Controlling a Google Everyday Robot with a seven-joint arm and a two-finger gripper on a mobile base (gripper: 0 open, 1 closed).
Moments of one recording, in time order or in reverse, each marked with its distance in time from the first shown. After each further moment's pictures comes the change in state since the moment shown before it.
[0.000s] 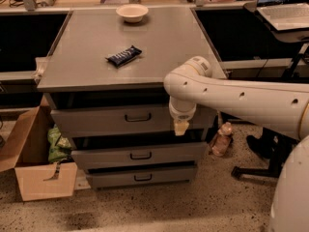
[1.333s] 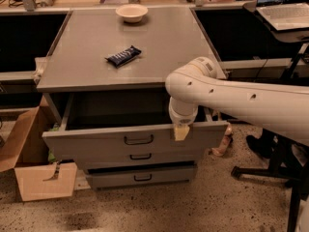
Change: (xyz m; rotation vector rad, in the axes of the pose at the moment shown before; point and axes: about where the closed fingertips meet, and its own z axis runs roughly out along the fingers) arm -0.011 0.027 -0.023 -0.031 -0.047 -0.033
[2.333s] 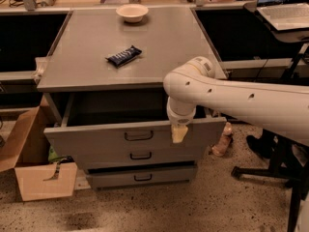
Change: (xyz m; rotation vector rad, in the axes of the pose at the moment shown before) arm 0.000 0.000 0.000 0.000 0.000 0.000
